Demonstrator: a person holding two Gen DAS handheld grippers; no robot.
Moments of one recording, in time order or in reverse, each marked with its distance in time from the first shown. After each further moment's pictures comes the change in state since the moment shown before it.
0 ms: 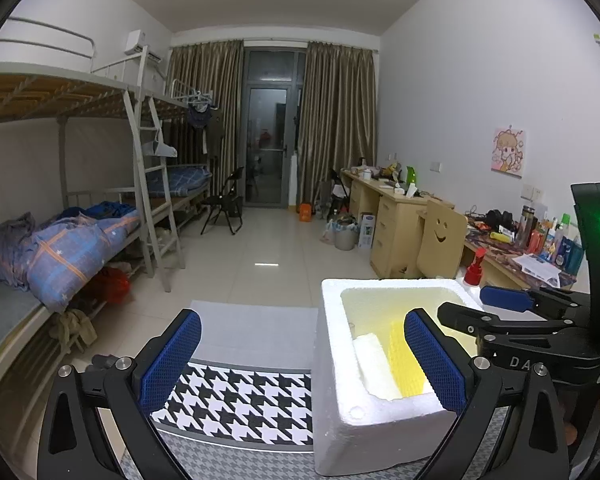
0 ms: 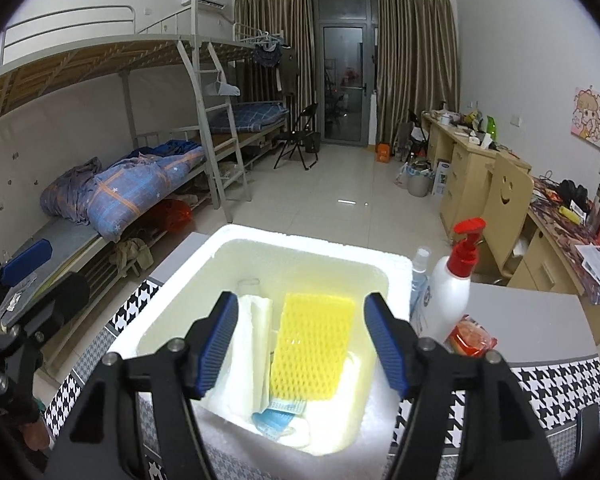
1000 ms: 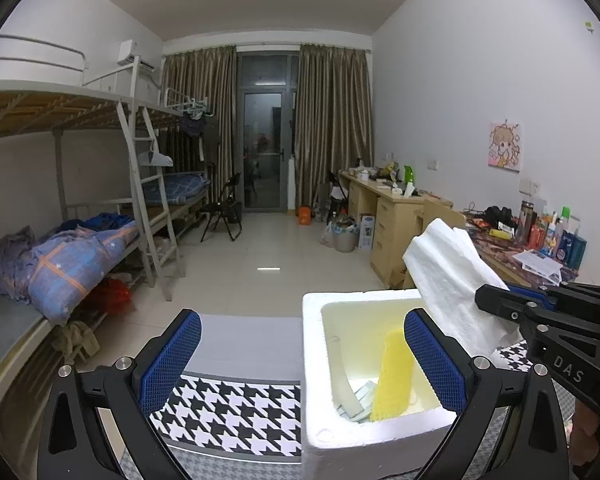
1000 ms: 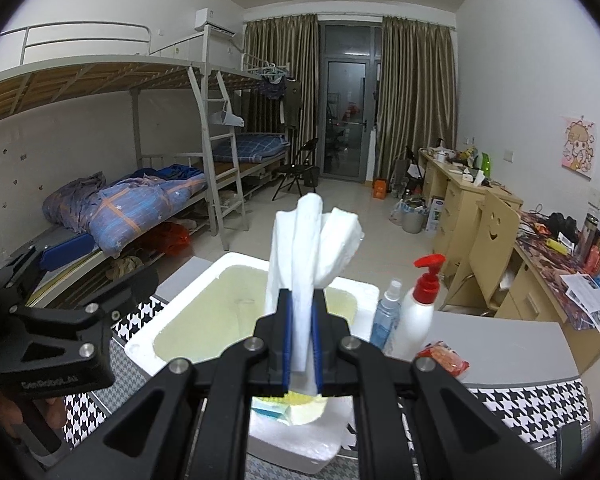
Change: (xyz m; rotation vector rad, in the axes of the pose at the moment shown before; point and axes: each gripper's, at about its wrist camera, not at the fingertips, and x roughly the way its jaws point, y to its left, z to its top) left arm 0.004 -0.020 0.011 0.035 -0.008 0.008; right arm -0.038 -0.005 0.000 -0.051 -0.126 -0.012
